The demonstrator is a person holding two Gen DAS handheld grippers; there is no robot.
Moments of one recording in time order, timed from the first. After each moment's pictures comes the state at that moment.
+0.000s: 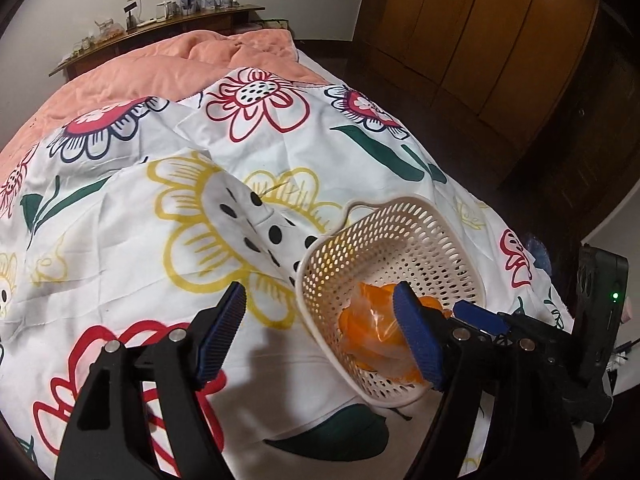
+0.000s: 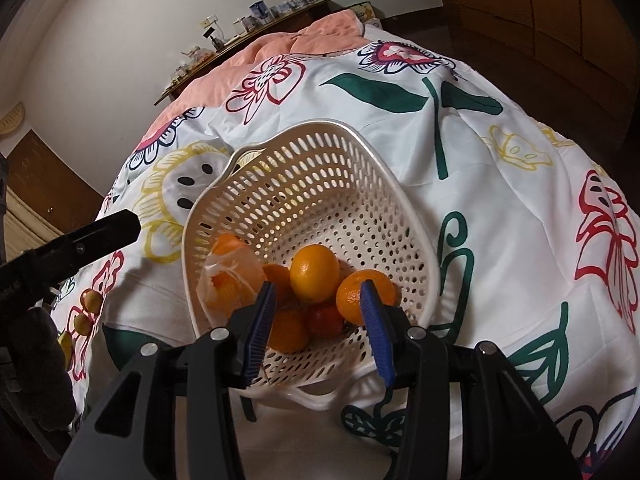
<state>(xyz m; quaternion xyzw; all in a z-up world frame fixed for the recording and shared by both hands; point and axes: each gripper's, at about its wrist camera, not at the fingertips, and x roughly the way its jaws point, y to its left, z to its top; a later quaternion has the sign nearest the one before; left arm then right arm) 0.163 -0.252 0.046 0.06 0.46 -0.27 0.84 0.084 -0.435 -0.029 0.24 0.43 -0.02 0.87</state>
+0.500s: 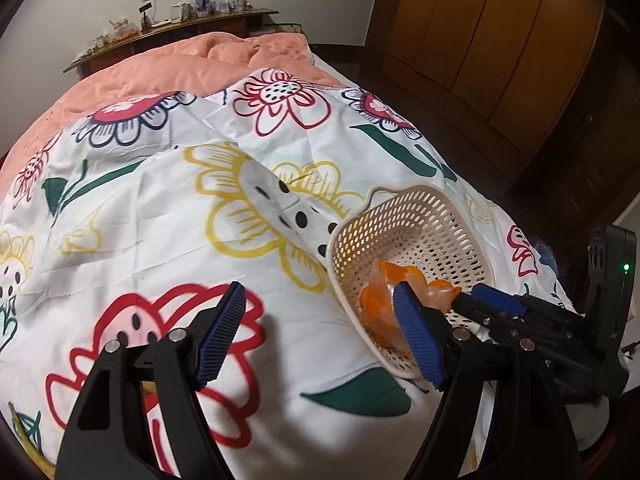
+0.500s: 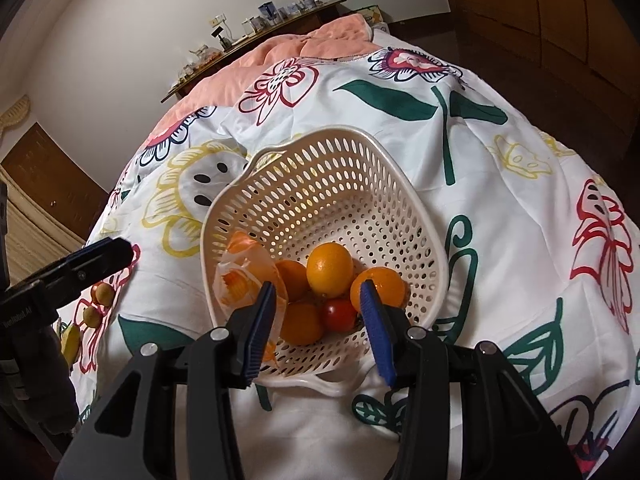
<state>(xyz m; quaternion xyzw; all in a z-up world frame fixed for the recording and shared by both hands) 0.145 -0.219 0.050 0.06 0.45 -0.25 0.85 0.077 -0.428 -0.016 0.23 0.43 -0.01 0.87</state>
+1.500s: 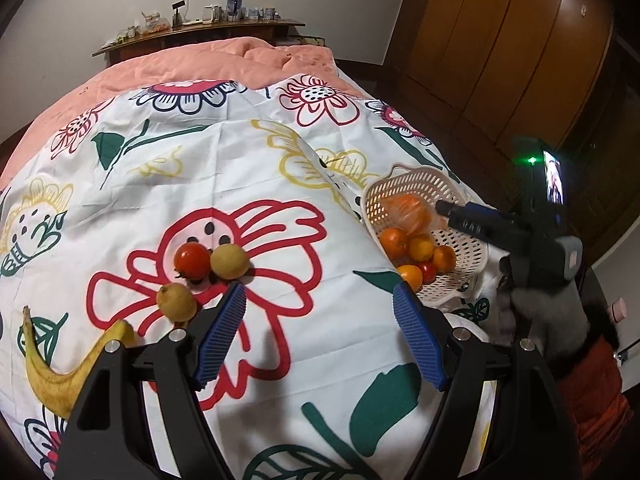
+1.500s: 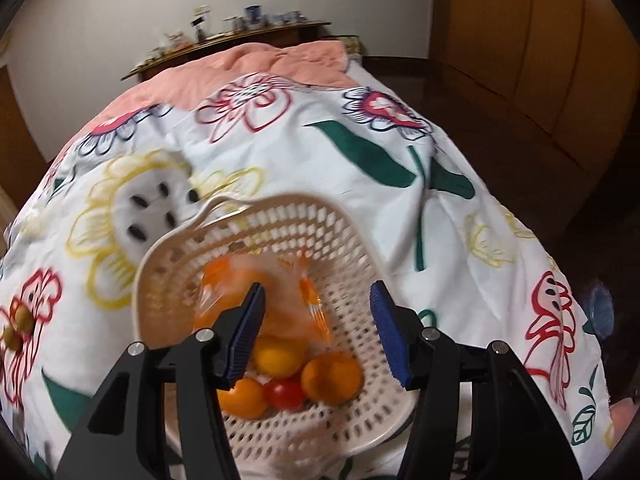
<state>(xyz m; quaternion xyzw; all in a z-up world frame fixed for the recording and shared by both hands) 0.077 -0.140 0.057 0.01 0.44 -0.22 0.87 0.131 -0.420 -0.007 0.09 0.42 -0.12 0.89</state>
